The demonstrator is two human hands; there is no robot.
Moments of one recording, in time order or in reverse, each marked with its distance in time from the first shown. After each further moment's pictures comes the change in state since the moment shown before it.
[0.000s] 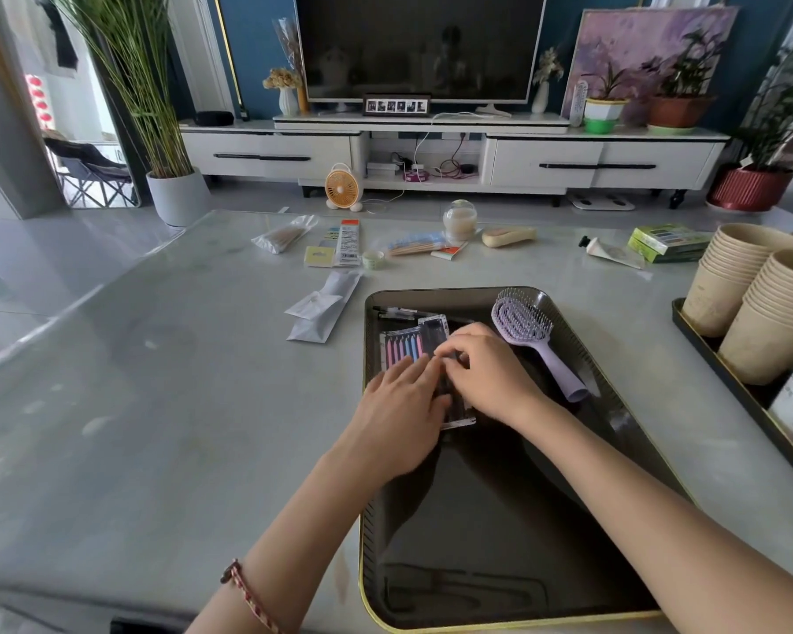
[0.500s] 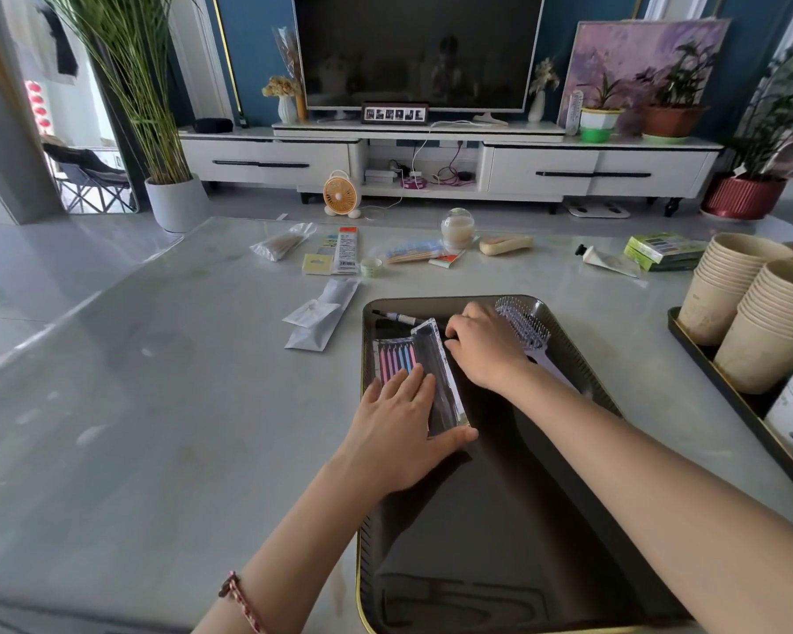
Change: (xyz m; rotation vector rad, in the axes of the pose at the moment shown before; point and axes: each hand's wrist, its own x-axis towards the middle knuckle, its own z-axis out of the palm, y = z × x) left_hand -0.001 -0.003 0.006 0.081 -0.128 -0.038; right_hand 0.046 0.015 0.000 -0.467 -0.041 -0.016
